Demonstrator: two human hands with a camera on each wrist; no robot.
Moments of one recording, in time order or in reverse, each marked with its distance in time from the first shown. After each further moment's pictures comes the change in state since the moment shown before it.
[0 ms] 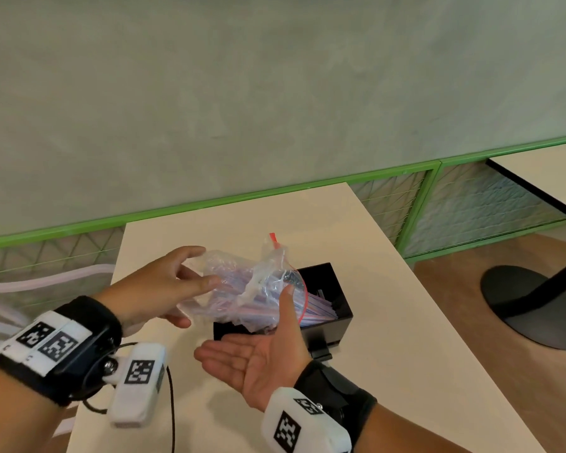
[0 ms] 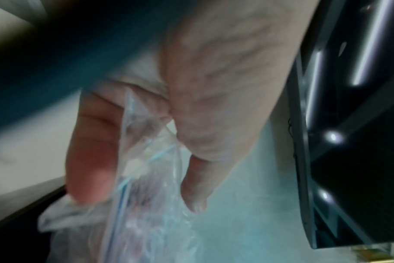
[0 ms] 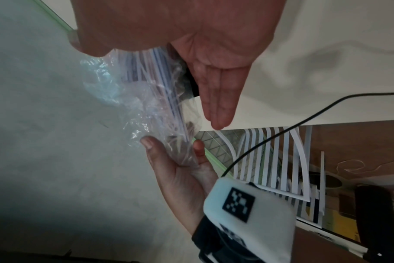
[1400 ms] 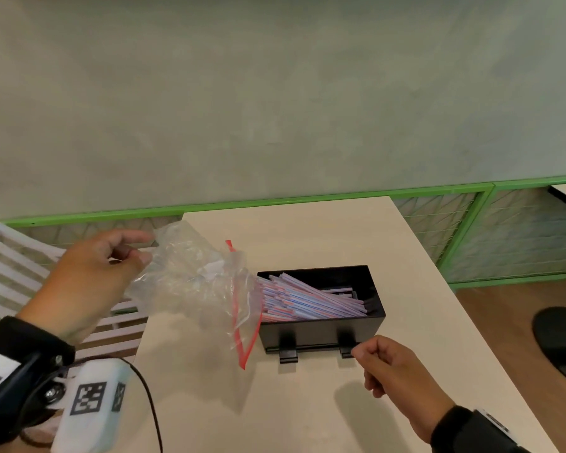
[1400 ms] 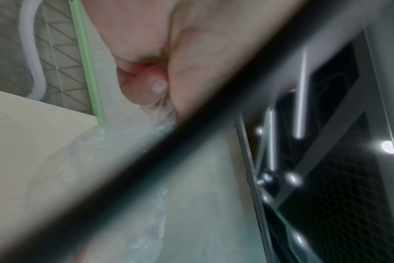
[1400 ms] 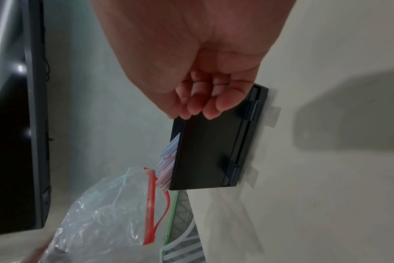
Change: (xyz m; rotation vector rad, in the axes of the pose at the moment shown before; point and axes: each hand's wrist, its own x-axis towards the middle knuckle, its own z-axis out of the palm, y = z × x) left_hand -0.118 -0.039 -0.066 0.026 0.660 0.230; right_hand -0.069 -0.040 -0.113 -1.165 0.371 -0.536
